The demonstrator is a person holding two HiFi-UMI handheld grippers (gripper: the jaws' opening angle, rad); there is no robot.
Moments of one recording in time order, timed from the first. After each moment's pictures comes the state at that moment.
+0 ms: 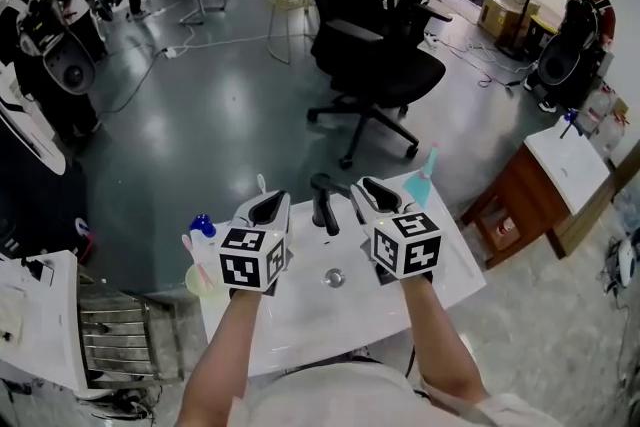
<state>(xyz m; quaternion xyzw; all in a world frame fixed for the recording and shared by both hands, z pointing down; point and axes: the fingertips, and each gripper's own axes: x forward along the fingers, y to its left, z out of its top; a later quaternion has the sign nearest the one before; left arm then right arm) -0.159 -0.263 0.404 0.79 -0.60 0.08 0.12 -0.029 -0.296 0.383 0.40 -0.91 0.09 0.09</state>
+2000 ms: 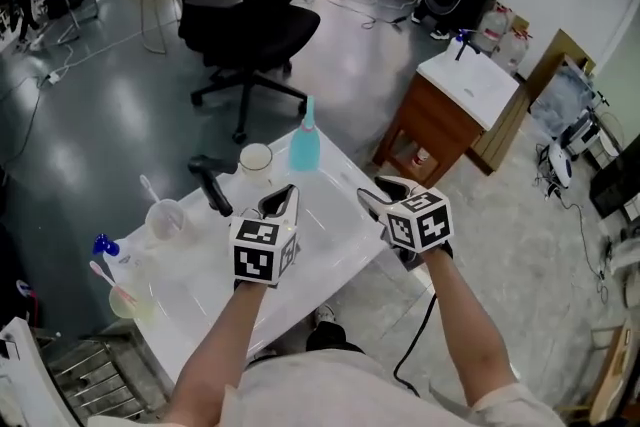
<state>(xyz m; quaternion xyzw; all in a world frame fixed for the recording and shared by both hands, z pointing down) 0.086 -0.259 0.451 0.90 -0.40 0.11 0.13 0.229 -0.246 0.466 0.51 -0.81 0.16 0.25</state>
